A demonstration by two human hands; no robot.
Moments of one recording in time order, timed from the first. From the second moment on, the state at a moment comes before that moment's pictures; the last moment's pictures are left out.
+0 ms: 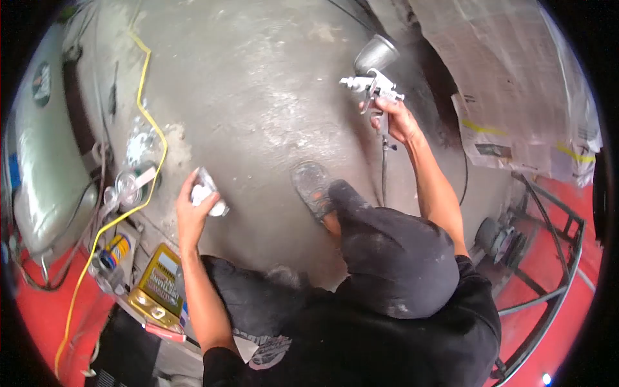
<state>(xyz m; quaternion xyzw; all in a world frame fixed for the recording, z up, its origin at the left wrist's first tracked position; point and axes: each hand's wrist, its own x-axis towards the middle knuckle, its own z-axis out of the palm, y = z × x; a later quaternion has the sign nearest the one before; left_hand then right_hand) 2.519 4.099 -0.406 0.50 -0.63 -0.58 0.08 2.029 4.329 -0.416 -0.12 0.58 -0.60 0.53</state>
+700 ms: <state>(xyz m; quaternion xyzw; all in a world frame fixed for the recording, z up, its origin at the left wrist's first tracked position) 2.674 4.131 -0.265 0.62 -0.68 -0.27 0.29 2.263 4.147 -0.347 -0.75 0.49 -0.06 0.44</state>
